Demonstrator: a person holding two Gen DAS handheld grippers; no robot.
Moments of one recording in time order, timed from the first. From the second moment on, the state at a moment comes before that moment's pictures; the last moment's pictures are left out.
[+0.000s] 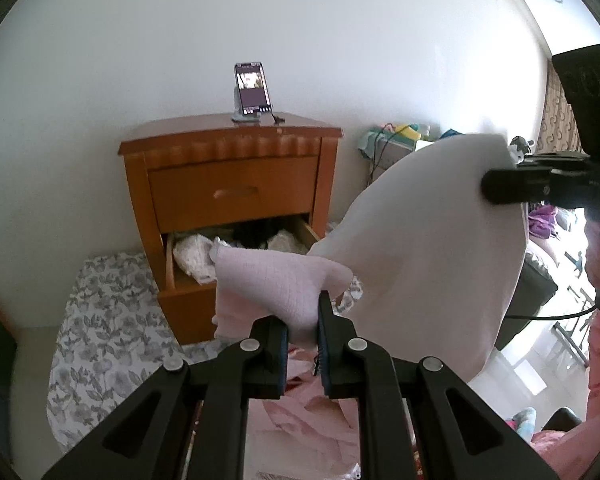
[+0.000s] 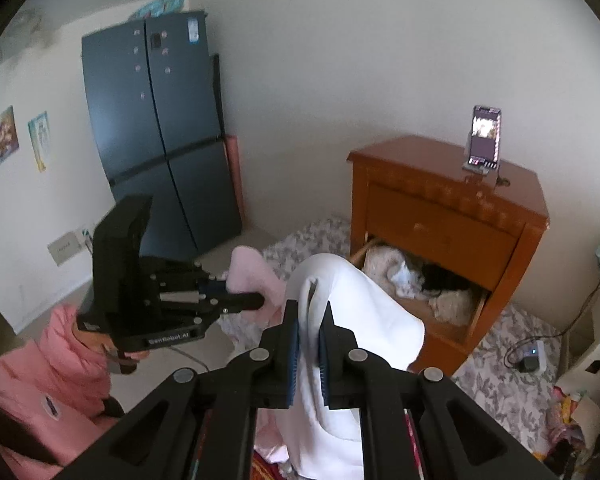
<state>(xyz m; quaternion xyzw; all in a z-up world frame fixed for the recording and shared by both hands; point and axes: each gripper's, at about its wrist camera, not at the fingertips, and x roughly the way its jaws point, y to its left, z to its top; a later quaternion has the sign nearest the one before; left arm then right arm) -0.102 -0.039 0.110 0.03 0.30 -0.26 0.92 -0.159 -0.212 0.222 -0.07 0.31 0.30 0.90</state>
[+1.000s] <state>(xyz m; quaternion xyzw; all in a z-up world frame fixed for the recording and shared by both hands) -0.121 -0.043 -0.022 0.03 0.50 -0.28 0.82 -0.098 -0.233 0.051 -0.05 0.50 0.25 0.83</state>
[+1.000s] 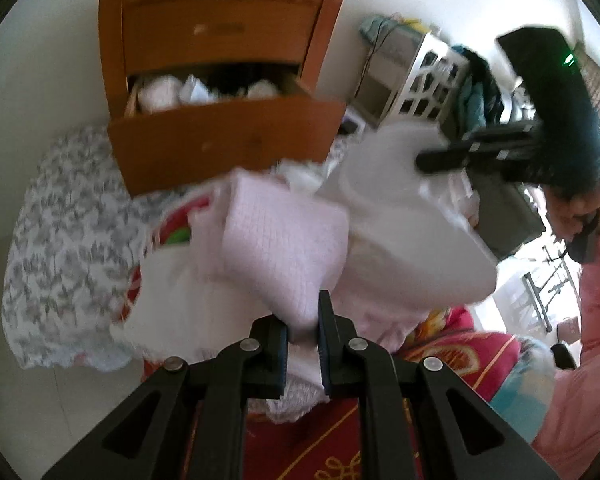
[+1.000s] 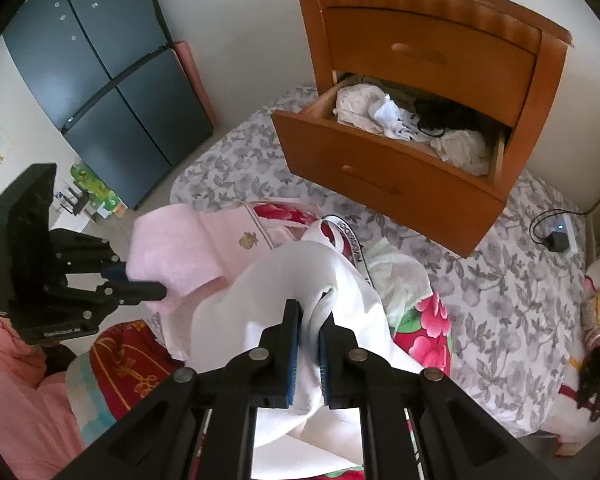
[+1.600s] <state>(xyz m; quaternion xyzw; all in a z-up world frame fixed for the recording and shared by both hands) -0.121 -0.035 -0.032 0.02 0.53 -0.27 0.80 -0.094 -0.240 0.042 -0.08 0.51 0.22 0.83</state>
